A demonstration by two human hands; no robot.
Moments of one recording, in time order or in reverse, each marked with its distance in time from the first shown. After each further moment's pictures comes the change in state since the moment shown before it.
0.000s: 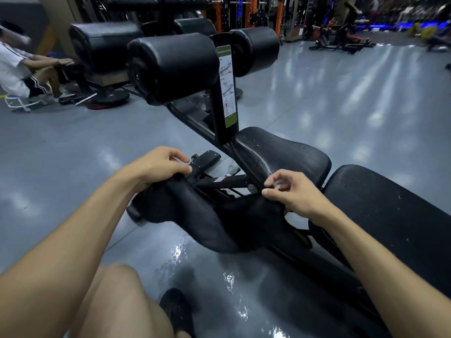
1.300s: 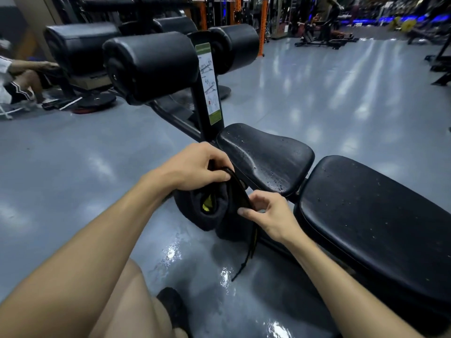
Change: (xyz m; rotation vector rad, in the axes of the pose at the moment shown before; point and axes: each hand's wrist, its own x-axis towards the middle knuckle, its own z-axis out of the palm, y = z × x) left_hand -0.019 0.067 0.065 0.345 -0.152 0.658; right_hand -0.034 0.046 0.047 0.155 0.087 -0.136
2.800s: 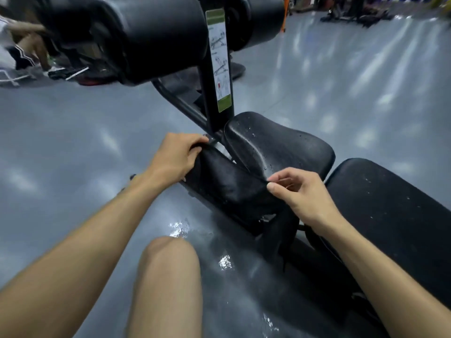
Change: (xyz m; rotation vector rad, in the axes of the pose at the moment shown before) left_hand 0.038 -0.092 0.022 0.169 0.430 -0.162; right_hand 0.059 -0.009 -0.056 -0.163 0.075 0.070
